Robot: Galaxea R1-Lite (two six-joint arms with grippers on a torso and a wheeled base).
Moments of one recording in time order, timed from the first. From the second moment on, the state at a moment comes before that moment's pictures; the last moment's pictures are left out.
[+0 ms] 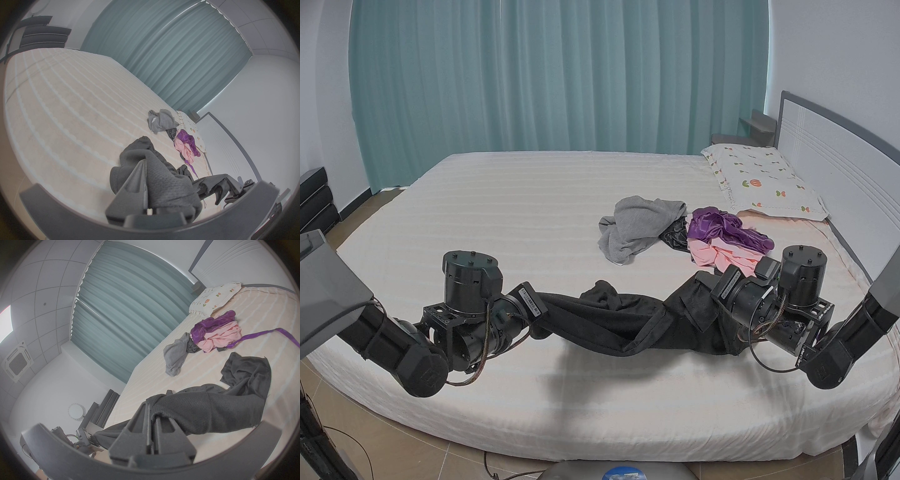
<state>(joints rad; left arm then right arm) -0.50 1.92 -0.70 -0.80 0.16 -0.85 0.48 1.95 -0.60 -1.16 -0.01 0.85</state>
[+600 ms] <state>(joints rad) -0.49 1.91 -0.69 -0.80 0.15 -0.85 0.47 1.95 -0.60 -1.16 -0.01 0.85</state>
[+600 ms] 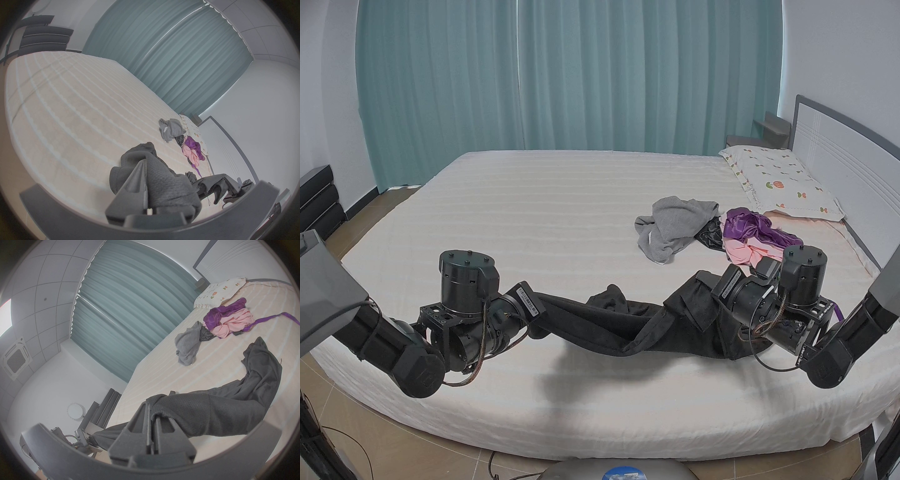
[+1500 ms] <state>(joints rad) -0.47 1.89 -0.69 -0.80 0.15 -0.85 0.47 1.94 -0.61 -1.16 -0.01 0.85</state>
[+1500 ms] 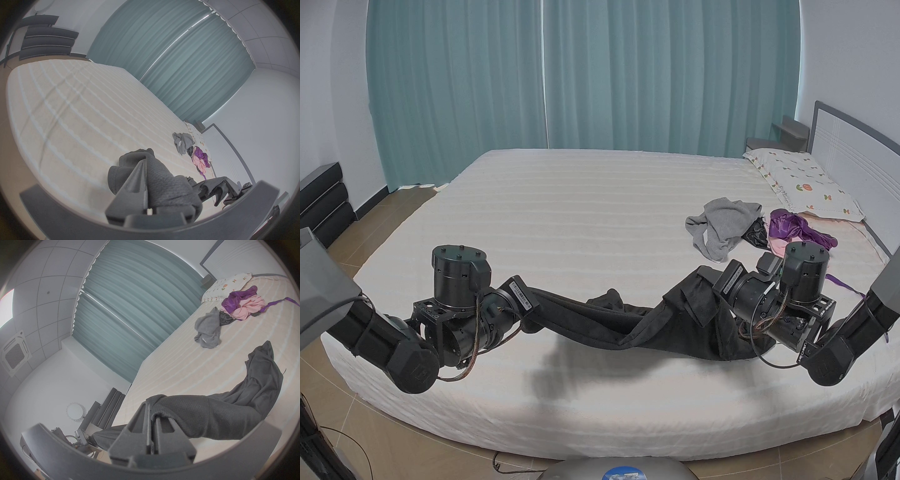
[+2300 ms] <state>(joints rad) -0.50 1.88 -0.66 -0.81 0.16 -0.85 0.46 1.90 -0.54 -1.18 -0.03 0.76</state>
